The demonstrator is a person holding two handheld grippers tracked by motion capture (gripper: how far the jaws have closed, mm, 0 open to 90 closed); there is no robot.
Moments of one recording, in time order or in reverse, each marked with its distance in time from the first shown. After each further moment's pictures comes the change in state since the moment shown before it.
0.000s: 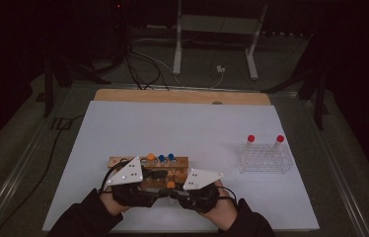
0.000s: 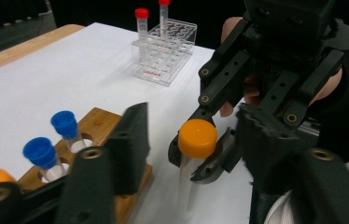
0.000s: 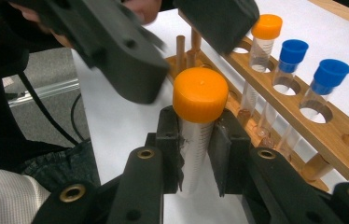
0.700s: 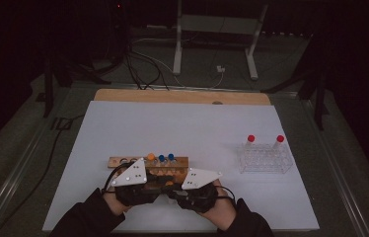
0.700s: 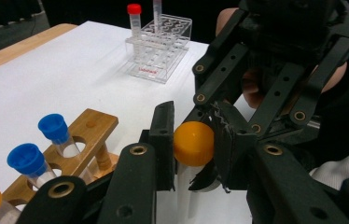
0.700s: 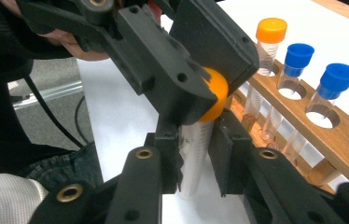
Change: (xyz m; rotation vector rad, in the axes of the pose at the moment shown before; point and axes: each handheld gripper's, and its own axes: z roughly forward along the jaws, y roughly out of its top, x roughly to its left) left arm 0.001 0.000 0.005 0.010 -0.012 0.032; right arm 0.000 0.002 0.002 -0.007 0.013 0.013
